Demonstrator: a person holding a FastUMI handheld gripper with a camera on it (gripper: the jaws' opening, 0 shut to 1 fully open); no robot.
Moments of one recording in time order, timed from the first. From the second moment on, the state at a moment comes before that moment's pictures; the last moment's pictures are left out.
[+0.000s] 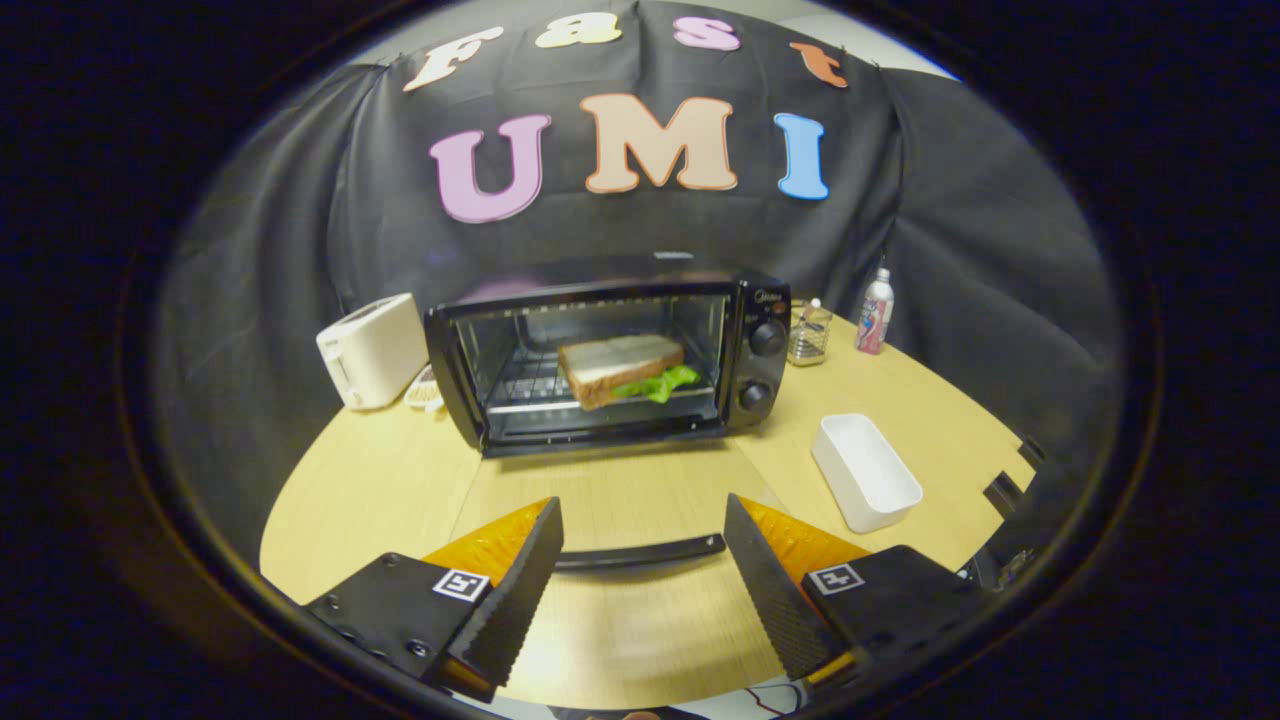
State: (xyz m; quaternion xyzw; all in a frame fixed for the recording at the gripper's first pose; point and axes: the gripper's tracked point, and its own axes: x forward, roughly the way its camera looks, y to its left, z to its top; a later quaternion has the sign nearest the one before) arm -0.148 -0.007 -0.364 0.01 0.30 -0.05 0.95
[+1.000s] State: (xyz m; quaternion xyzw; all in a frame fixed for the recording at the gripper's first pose) arm -0.156 0.009 -0.452 -0.02 0.40 -0.01 0.92
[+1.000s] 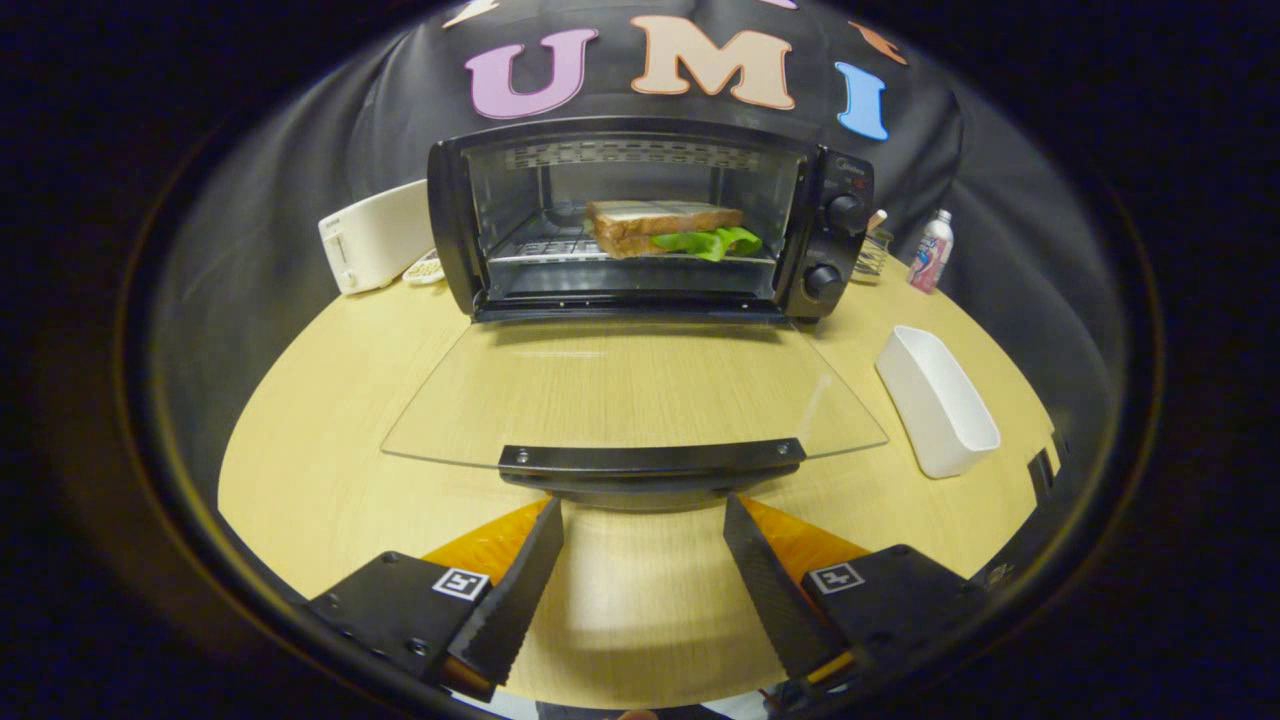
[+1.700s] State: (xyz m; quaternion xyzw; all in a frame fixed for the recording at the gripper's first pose) arm -0.125 0.010 -0.389 0.00 0.32 -0.02 0.95
